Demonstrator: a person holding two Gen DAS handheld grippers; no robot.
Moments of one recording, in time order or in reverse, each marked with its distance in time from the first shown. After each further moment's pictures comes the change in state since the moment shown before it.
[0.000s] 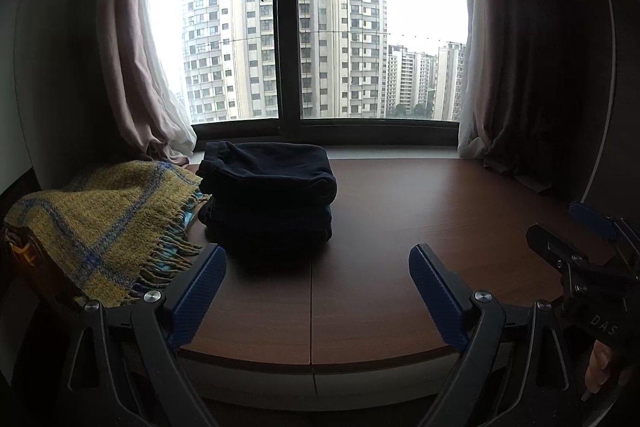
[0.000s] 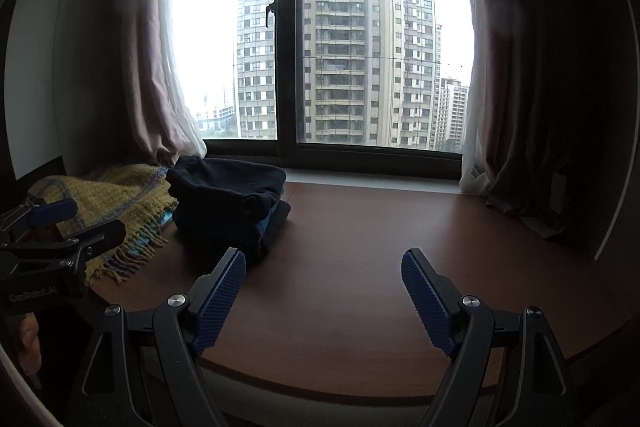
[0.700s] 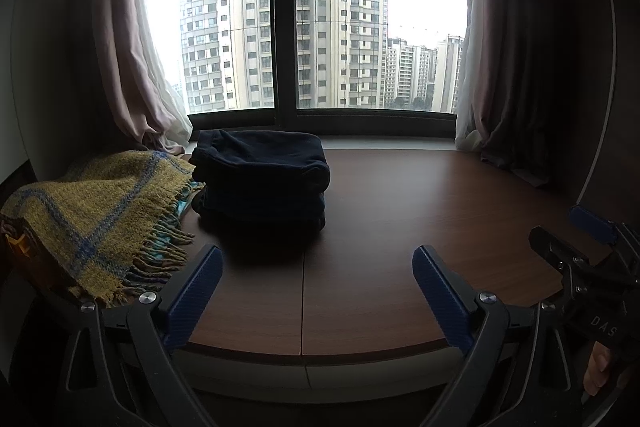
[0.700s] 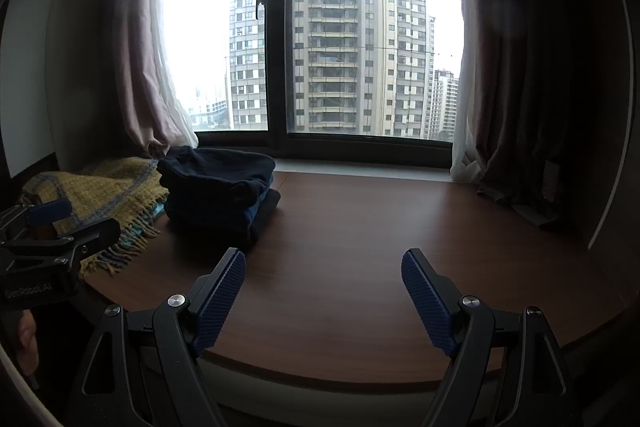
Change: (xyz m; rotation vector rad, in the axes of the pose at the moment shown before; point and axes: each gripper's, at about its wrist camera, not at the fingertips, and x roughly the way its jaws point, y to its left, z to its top) left arm 0.001 -0.010 -0.005 -0.010 0.031 -0.007; right arm -0.005 -0.010 -0.011 0.013 0.029 -0.024
